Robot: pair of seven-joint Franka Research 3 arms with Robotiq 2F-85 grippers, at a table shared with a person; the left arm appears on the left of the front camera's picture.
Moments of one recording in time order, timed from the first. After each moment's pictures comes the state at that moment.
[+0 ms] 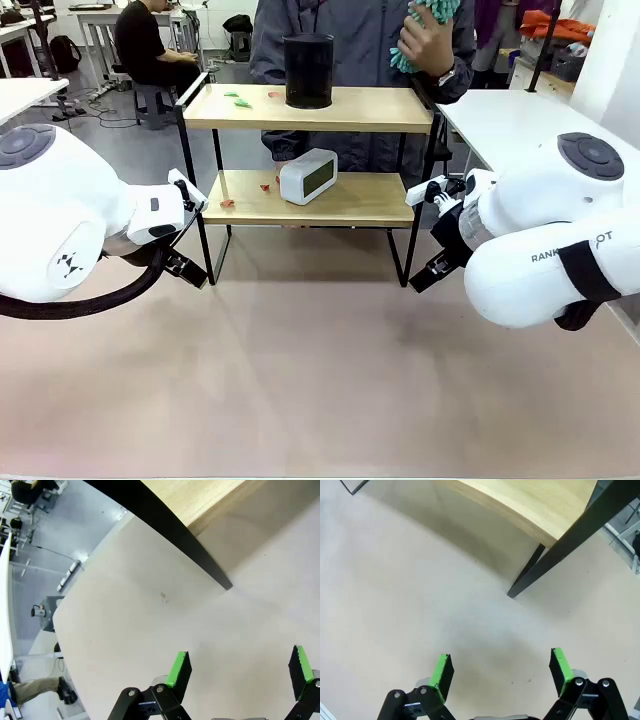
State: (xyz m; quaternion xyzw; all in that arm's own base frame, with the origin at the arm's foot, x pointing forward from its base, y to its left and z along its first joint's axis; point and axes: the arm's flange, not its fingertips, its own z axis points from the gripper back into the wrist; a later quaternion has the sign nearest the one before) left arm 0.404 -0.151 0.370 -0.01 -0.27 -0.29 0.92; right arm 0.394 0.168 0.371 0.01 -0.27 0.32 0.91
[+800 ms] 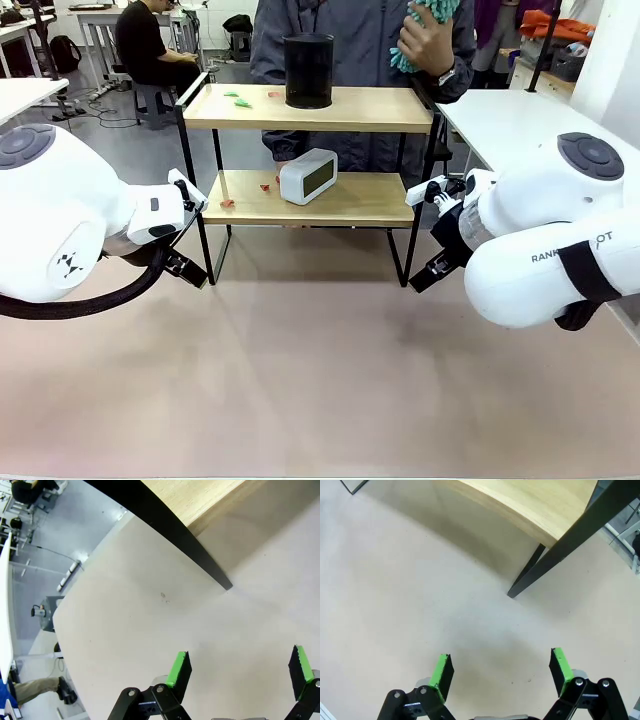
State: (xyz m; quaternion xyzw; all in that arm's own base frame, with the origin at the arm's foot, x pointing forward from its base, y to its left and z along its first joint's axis) left arm 0.404 -0.151 0.370 -0.01 -0.27 -0.29 0.92; right arm 0.394 0.168 0.371 0.01 -0.27 0.32 0.91
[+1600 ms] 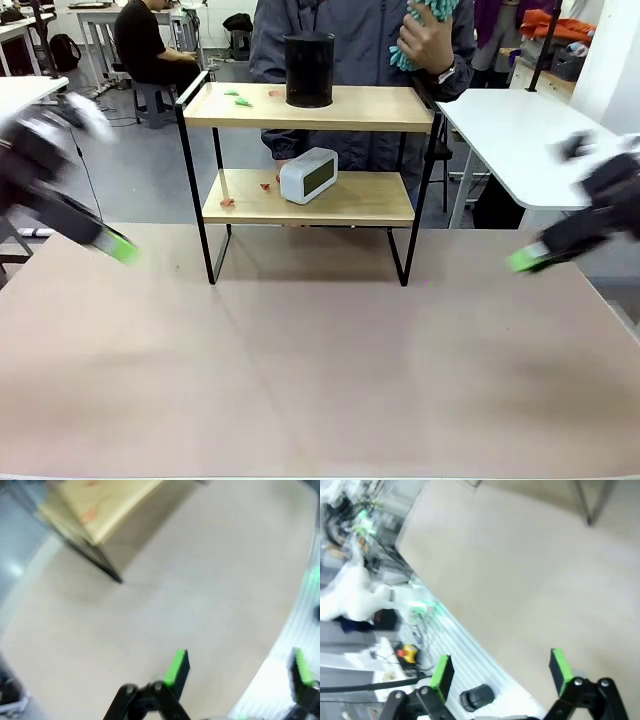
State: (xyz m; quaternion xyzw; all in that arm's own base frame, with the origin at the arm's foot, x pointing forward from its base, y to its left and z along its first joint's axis) left arm 0.309 -0.041 0.519 -0.31 -0.24 -0.38 0.84; right arm 0.305 0.000 0.487 0.36 -0.15 0.22 0.89
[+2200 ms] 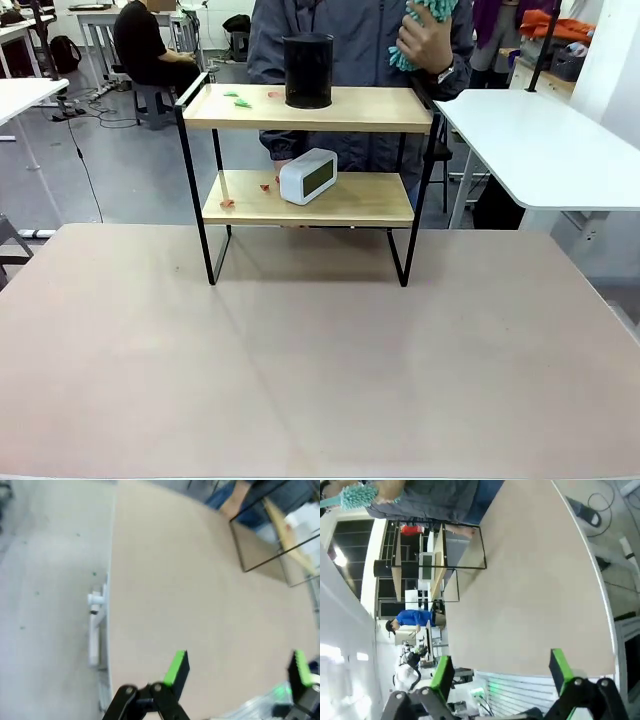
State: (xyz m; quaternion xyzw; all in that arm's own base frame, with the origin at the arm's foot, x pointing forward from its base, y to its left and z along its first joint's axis) left arm 0.232 0.257 0.409 -0.42 -0.32 0.05 0.85; right arm 0.148 -0.289 0.405 0.48 -0.24 -0.21 0.82
